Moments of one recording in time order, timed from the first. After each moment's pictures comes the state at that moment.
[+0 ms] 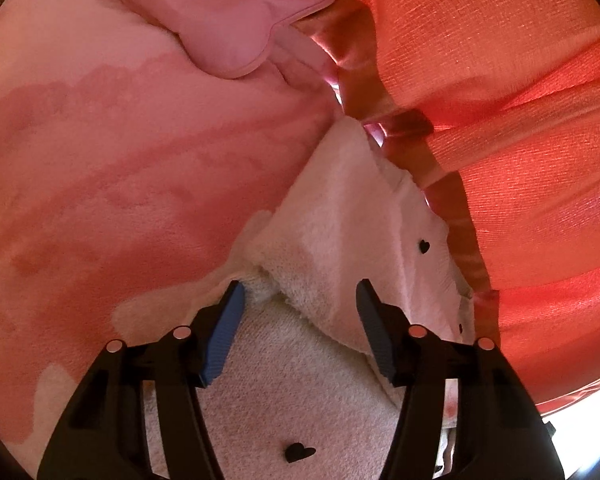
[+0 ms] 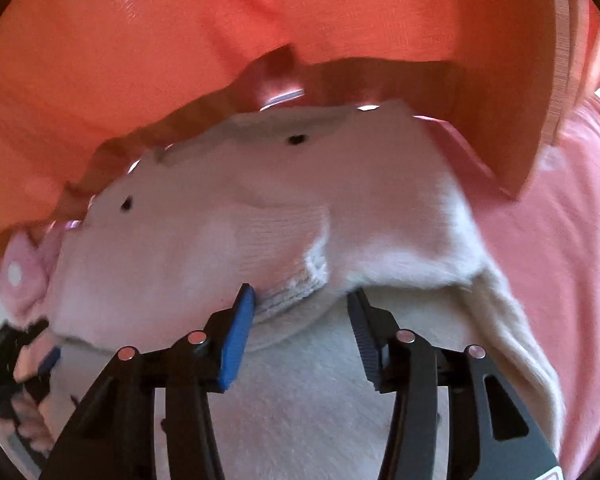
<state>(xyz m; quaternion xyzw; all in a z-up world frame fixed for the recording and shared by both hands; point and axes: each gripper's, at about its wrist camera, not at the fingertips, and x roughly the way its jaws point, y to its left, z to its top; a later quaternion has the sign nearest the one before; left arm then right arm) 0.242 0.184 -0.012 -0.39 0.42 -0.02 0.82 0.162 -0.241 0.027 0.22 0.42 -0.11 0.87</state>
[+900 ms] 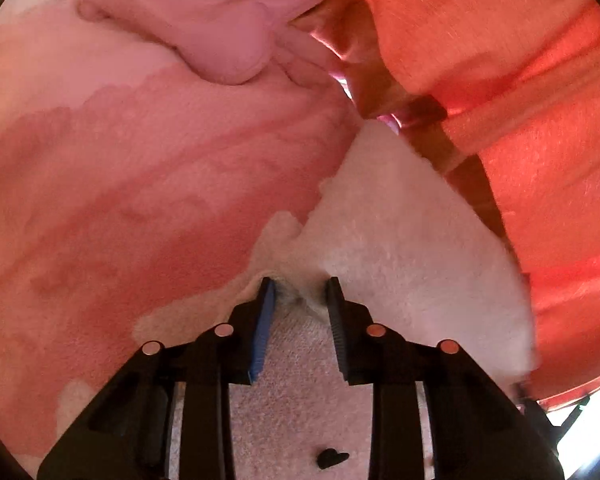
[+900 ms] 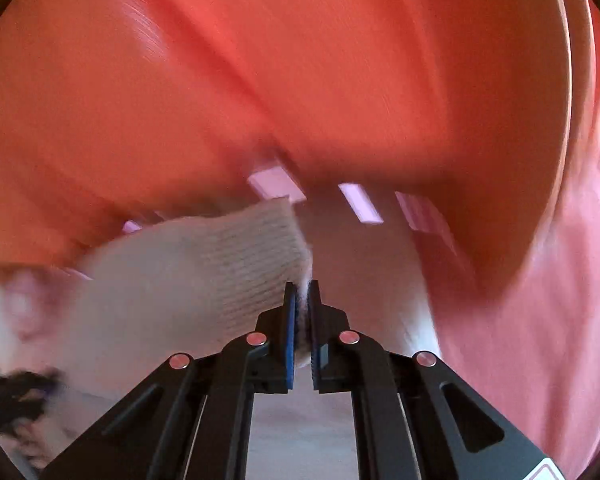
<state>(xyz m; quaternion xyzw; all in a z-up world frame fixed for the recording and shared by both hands) 0.243 0.178 -0.014 -0.32 0.44 0.01 0.84 0.188 -0.294 -0.006 0.23 0.41 -0.08 0.88</state>
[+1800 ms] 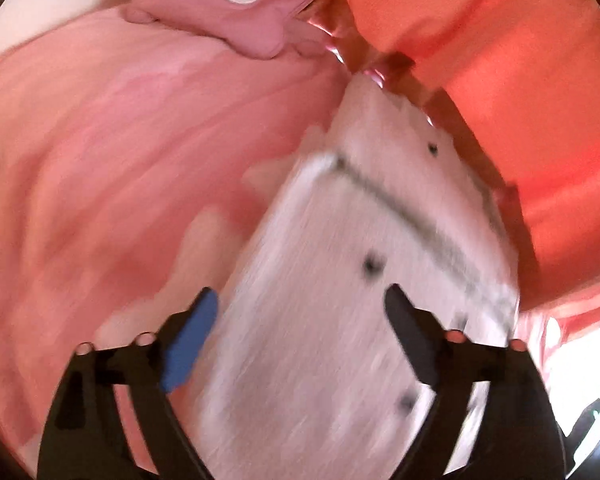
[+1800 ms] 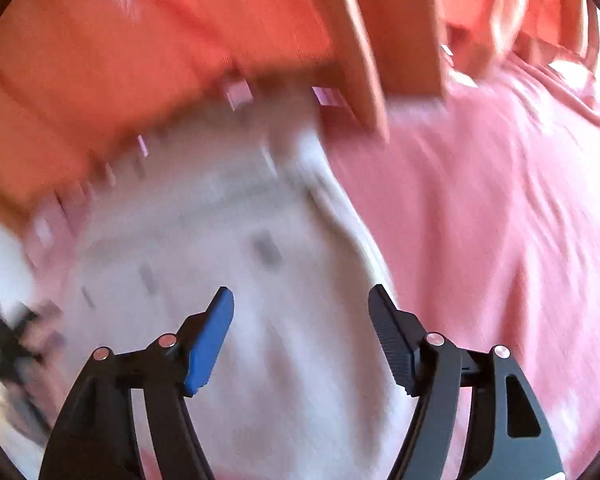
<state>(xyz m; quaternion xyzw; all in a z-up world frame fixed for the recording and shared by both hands) 0.100 0.186 0.015 -0.25 0.48 -0.02 0.84 -0.022 -0.292 0.036 0.19 0.51 -0.09 0.84</state>
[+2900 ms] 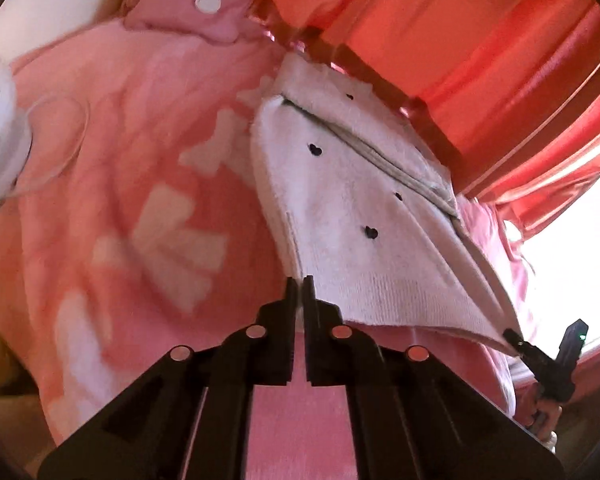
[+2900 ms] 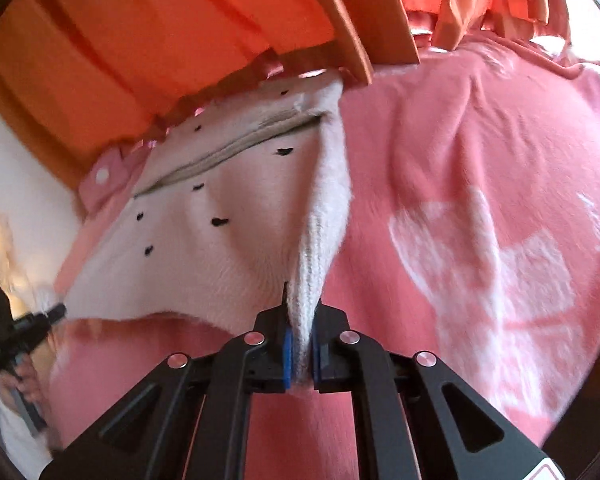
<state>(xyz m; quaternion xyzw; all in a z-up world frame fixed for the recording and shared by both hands) -0.086 0.217 0.060 -0.21 0.49 -0.16 0.83 -0.191 -0.260 0.063 0.21 0.46 -0.01 0.86</state>
